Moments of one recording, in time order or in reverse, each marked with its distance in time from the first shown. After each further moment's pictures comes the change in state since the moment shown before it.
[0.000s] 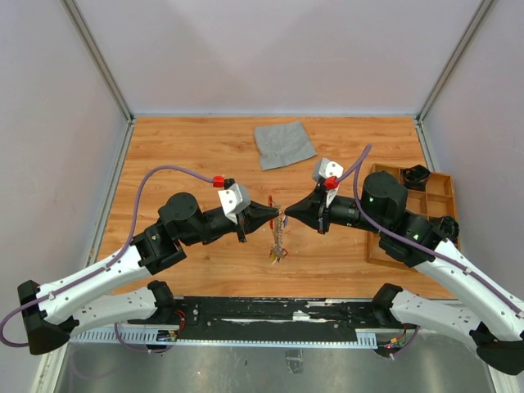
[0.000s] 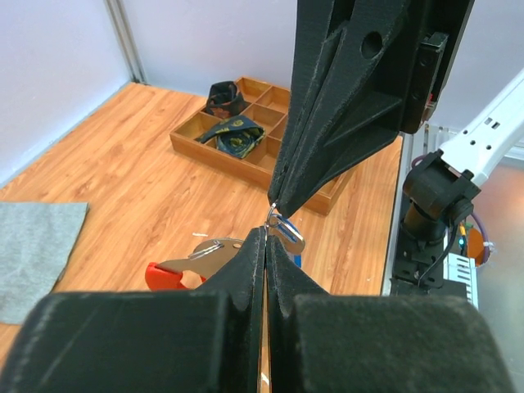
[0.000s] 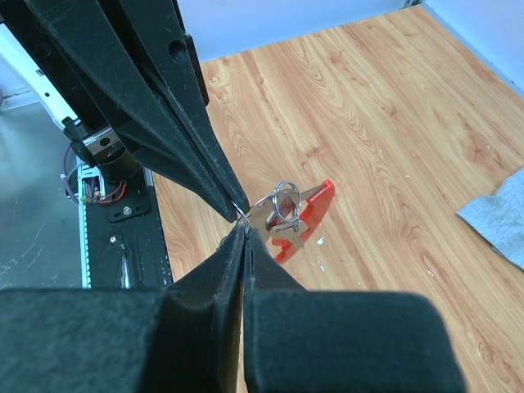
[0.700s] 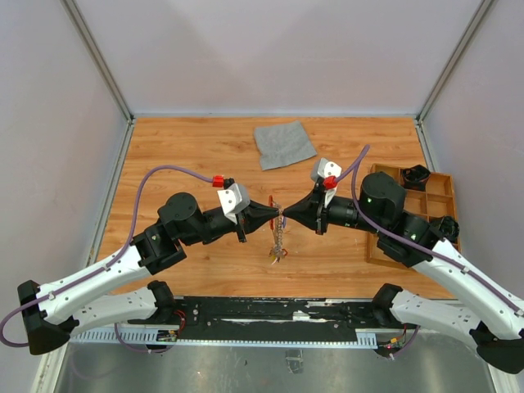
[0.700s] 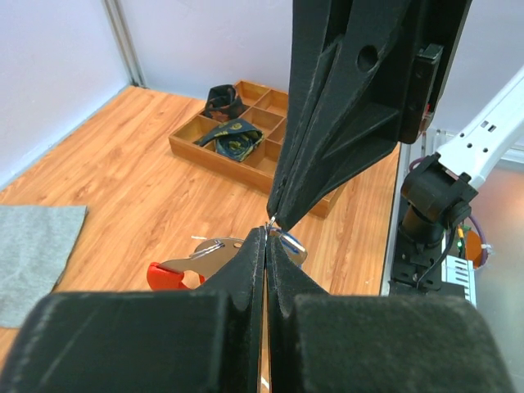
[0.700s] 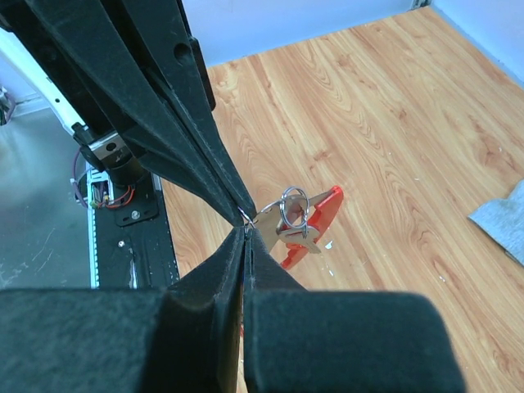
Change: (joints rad) left arm 0.000 0.000 0.000 0.009 -0.008 -0.003; right arm 0.011 0.000 -0.010 0.027 -0.004 0.025
